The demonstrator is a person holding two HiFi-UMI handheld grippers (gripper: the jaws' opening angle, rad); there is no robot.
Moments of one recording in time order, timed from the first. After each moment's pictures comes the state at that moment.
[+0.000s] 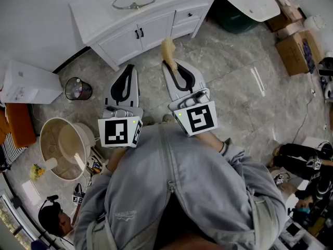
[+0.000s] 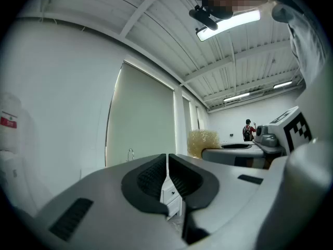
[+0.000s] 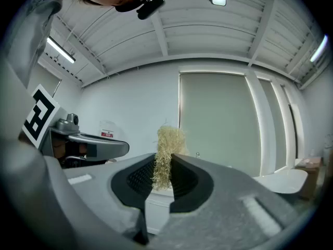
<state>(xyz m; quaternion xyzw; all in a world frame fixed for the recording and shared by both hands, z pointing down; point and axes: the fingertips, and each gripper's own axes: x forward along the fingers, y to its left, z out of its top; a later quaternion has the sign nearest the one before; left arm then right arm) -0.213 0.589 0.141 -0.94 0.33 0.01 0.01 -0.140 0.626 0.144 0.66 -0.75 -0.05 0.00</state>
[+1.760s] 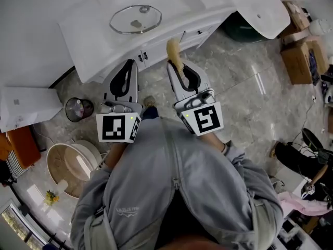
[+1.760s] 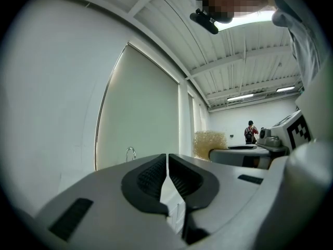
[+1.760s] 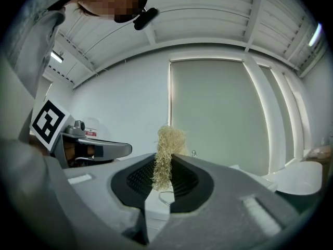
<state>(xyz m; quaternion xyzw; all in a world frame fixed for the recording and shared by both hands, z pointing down) -0.107 0.326 0.169 -0.95 0.30 0.00 -0.02 -0.032 0.382 0.171 0.67 -0.75 -0.02 -0.01</state>
